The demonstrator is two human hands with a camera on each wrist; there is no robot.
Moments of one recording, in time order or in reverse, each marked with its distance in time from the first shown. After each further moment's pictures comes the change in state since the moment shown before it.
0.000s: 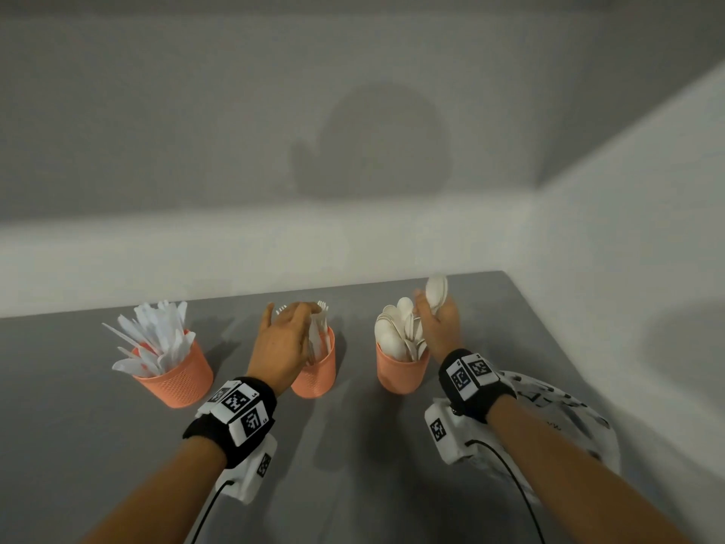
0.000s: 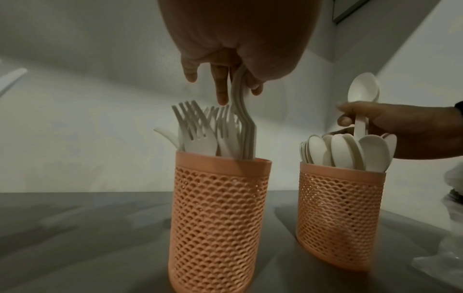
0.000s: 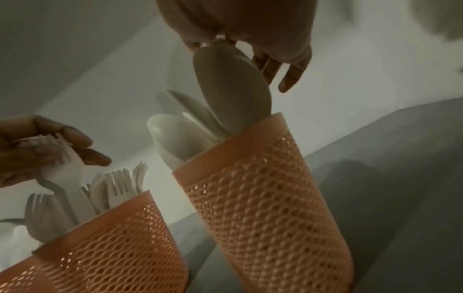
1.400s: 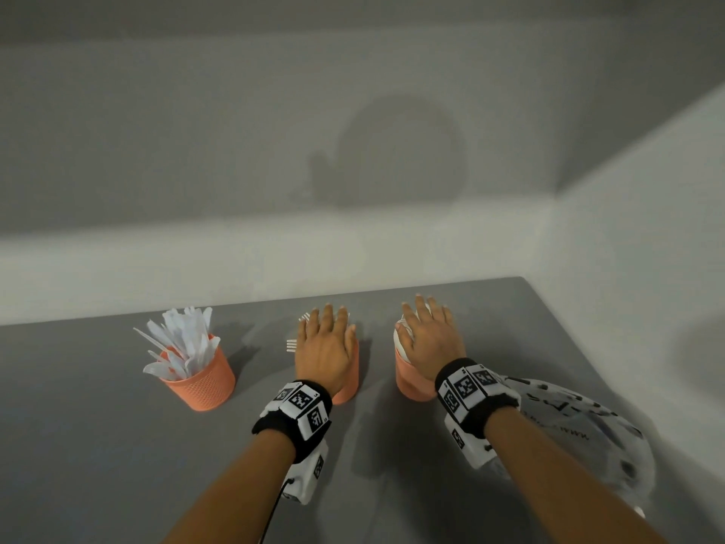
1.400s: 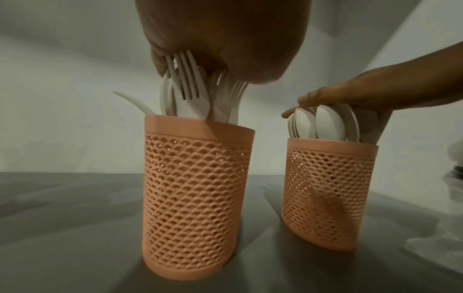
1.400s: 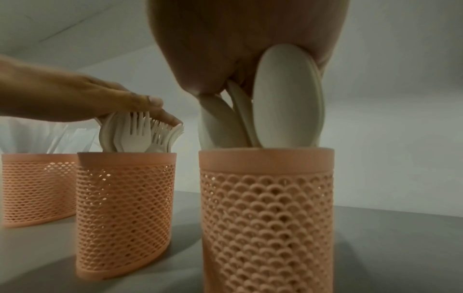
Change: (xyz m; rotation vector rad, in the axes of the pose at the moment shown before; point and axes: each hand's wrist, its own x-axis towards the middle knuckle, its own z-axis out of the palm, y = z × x) left_hand 0.013 0.017 0.037 0.207 -0.058 -0.202; right_hand -0.017 -0.006 0.017 -1.075 -0.418 -0.393
